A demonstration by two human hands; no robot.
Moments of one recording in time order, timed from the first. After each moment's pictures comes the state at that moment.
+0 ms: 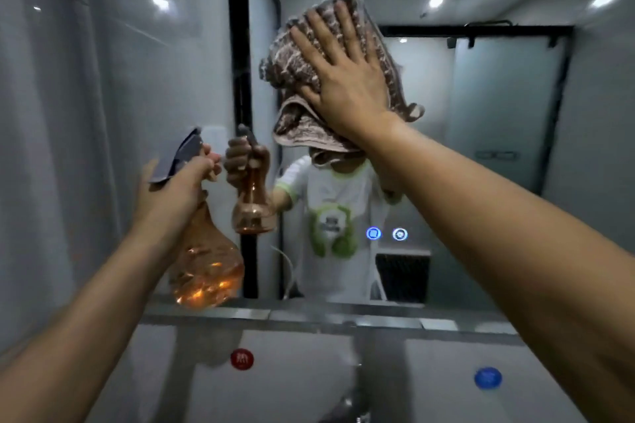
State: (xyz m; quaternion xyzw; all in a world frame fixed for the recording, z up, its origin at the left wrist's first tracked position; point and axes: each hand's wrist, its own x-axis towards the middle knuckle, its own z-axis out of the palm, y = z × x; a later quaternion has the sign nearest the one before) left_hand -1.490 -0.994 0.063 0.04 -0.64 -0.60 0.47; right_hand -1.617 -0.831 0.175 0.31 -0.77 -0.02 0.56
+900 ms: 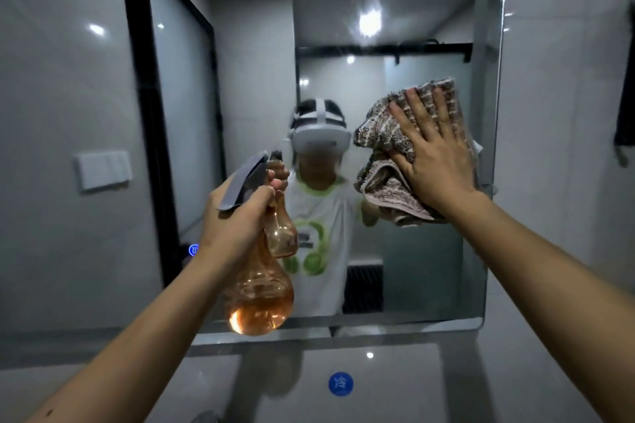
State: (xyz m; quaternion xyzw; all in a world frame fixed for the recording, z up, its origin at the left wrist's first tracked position) left_hand -1.558 -0.703 0.062 -0.08 -0.67 -0.60 0.43; right_hand -1.693 -0.481 0.102 0.18 -0.83 0.02 0.53
